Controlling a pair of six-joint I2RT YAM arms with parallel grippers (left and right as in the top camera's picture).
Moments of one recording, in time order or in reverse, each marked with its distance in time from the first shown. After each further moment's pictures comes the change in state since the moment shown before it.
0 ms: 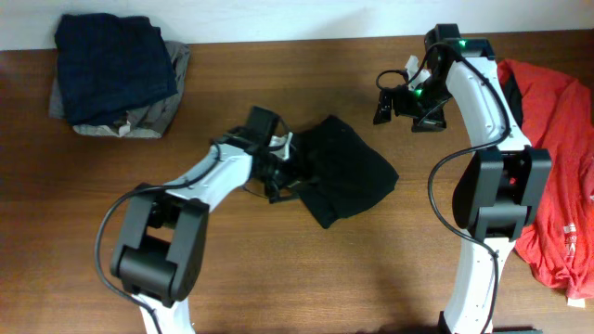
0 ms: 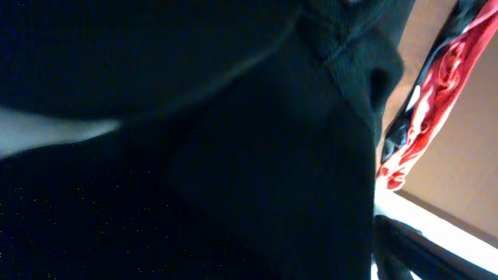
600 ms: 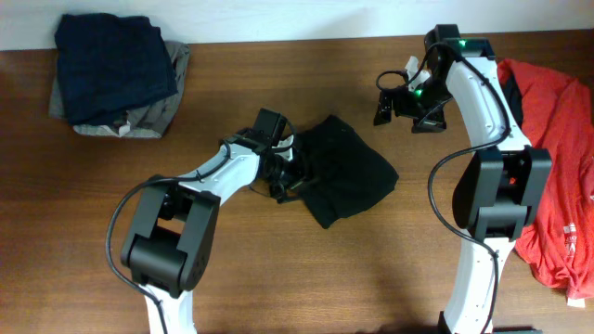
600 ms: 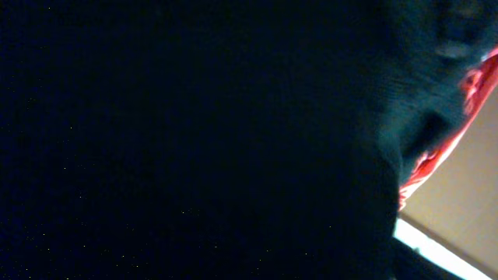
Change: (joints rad) left arm -0.018 0.066 0.019 0.032 -0.029 -0.102; right arm 0.000 0.000 0.000 -0.009 0.000 0.000
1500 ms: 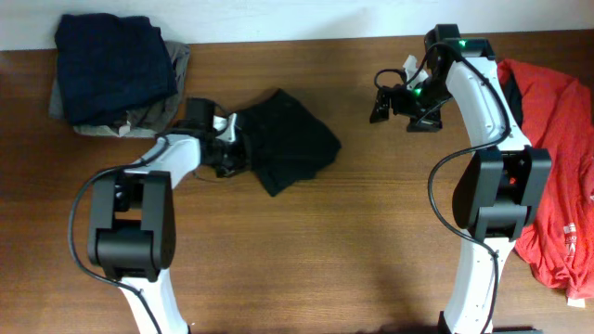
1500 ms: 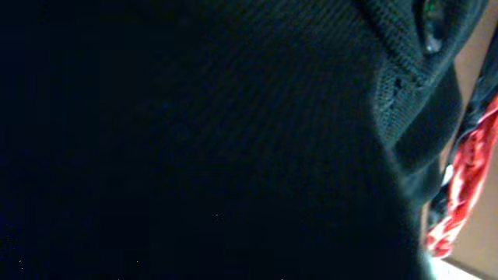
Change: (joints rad) left arm 0.329 0.026 0.000 0.028 -0.017 0.393; right arm 0.000 0.000 0.000 0.016 -0.082 0.000
